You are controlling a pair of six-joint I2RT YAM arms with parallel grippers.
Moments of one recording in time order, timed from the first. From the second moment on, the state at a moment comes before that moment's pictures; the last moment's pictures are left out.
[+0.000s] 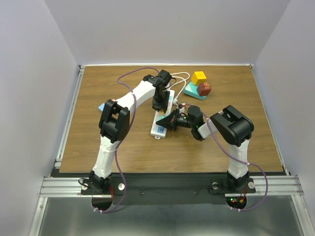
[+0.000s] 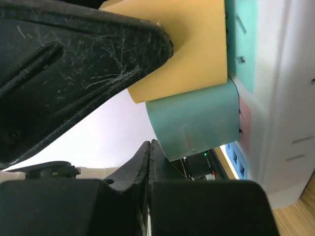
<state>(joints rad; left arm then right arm) -0.61 2.19 1.94 -0.98 0.07 -0.40 0.56 2.01 0.74 1.08 -0.69 1.67</state>
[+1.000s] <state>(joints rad) -0.53 2.17 2.09 -1.07 -0.02 -0.38 0.55 2.03 0.63 1.10 -0.69 1.60</state>
